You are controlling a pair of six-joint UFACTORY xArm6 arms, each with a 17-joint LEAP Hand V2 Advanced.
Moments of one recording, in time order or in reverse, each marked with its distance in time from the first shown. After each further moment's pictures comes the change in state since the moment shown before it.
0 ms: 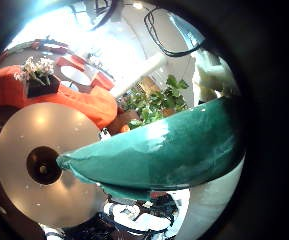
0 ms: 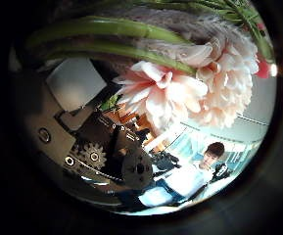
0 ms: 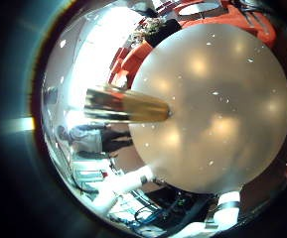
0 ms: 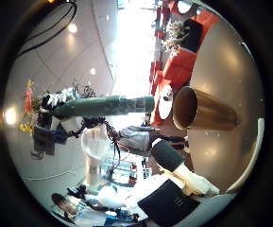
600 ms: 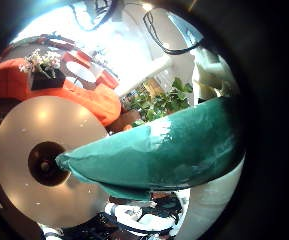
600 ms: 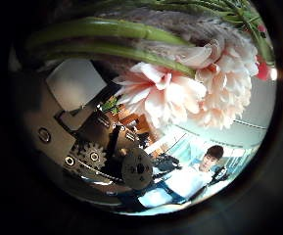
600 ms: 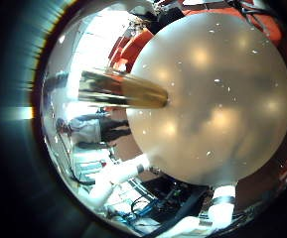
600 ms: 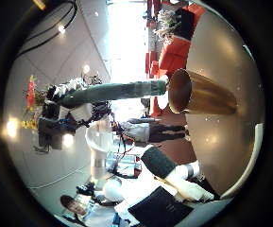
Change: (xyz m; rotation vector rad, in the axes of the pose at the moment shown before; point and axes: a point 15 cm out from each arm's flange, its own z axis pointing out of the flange) left arm -0.048 -0.003 -0.010 0.035 -0.019 -0.064; right arm 0.008 0.008 0.009 -0.099 -0.013 0.040
